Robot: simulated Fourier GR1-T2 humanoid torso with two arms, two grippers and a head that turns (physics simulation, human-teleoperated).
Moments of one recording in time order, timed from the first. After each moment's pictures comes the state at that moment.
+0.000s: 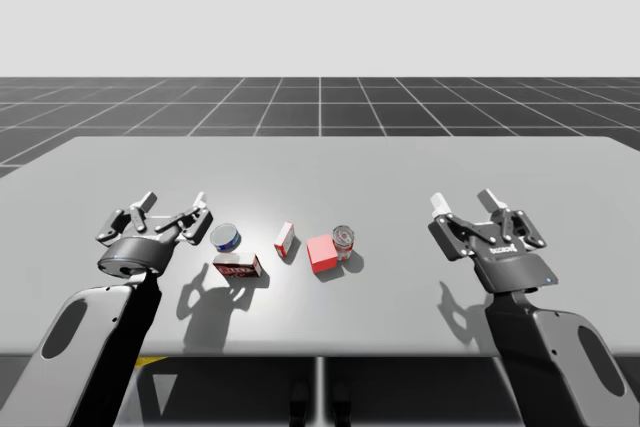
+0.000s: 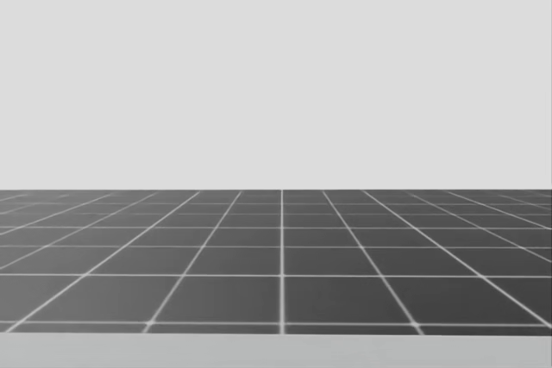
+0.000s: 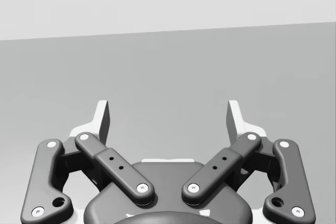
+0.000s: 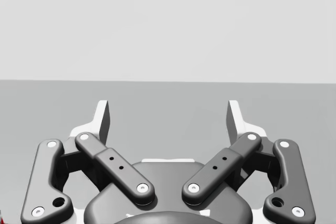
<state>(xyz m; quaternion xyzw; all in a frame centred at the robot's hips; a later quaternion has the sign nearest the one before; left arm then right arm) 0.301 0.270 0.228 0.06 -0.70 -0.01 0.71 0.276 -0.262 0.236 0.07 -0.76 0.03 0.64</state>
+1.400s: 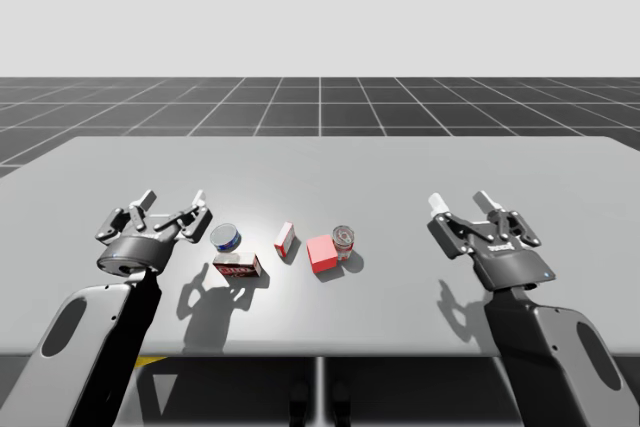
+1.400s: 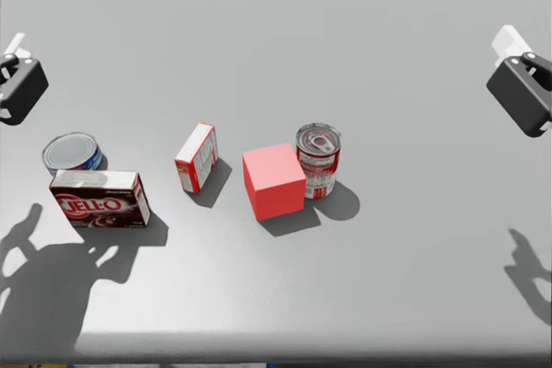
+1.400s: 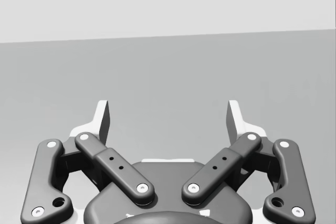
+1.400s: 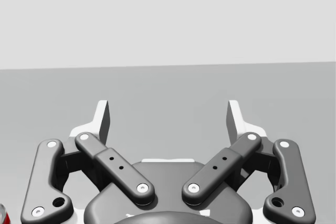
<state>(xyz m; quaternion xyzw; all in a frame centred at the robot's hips) 0.303 0.270 0.230 0.05 -0.71 0.00 0.70 0.280 -0.263 0.237 0.08 -0.74 0.01 0.66</state>
